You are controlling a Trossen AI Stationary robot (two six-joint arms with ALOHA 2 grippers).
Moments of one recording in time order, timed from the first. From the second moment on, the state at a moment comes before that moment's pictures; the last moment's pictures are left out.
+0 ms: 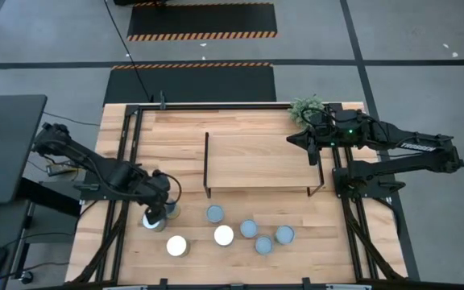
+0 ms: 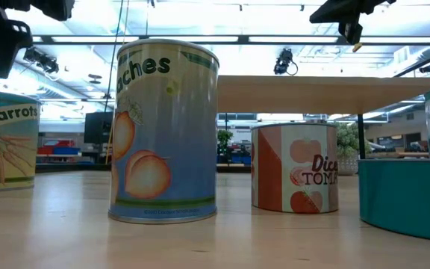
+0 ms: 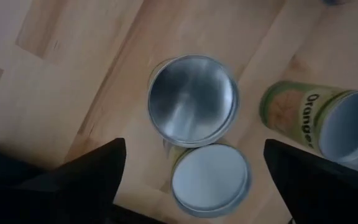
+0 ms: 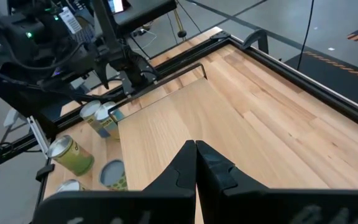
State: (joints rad) left arm -0.49 1.17 1.00 -1.16 -0.03 -1.00; right arm -0.15 0.75 0.87 -0.46 0.03 0.39
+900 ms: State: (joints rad) left arm -0.49 1.27 0.89 -0.99 0.00 -0.90; right arm -0.15 0.75 0.87 -0.46 0.03 0.39
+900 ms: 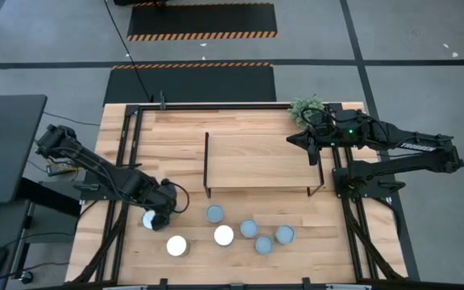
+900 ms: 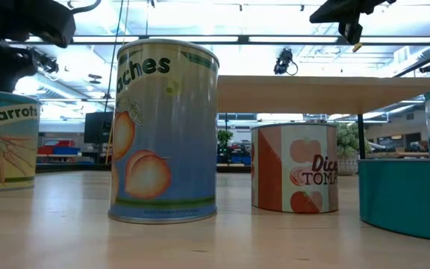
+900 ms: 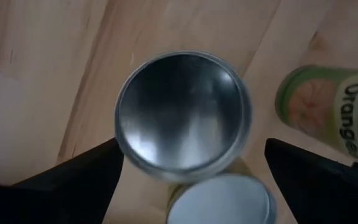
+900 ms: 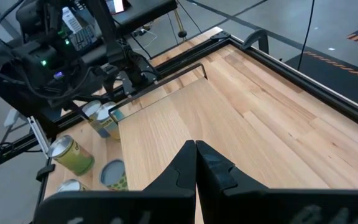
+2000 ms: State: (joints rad) left arm -0.39 1.38 0.90 -0.90 -0.06 -0.80; right arm -0.15 0.75 0.87 -0.44 0.03 0.38
